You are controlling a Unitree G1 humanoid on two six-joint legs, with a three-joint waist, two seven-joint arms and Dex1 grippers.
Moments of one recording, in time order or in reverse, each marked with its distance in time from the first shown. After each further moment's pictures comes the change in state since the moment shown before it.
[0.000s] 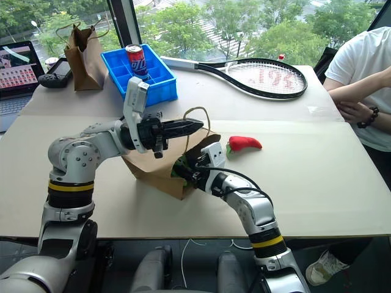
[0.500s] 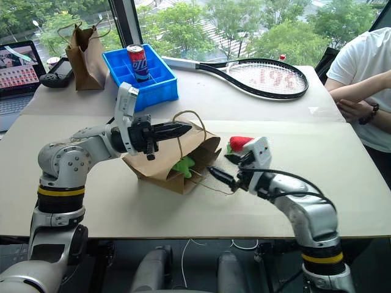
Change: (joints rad) left arm 0.071 0.029 -0.002 -0.019 0.014 -0.028 0.023; right arm 0.034 -0.352 -0.318 -0.262 0.150 0.213 0.039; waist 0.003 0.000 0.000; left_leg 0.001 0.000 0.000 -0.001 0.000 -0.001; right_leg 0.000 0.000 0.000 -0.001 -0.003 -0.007
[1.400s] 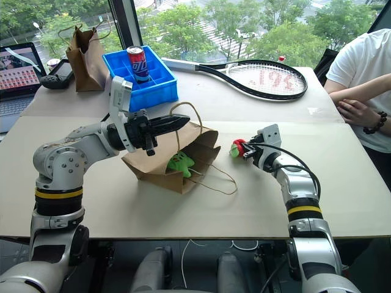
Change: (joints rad) left arm -0.025 -0.009 0.037 -0.032 -0.044 0.003 0.082; right arm -0.196 0.042 0.101 0.653 -0.321 -0.379 0.081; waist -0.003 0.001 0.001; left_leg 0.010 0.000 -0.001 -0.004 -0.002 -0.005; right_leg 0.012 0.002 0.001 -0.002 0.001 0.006
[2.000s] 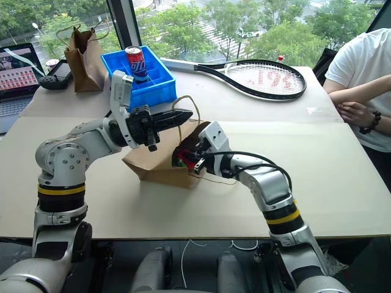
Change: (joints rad) left arm -0.011 -0.022 -0.001 0.001 -0.019 0.005 0.019; right arm -0.090 0.202 0.278 -0.362 0.052 0.270 -0.028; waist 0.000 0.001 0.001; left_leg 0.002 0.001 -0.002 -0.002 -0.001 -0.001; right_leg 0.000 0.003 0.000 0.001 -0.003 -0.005
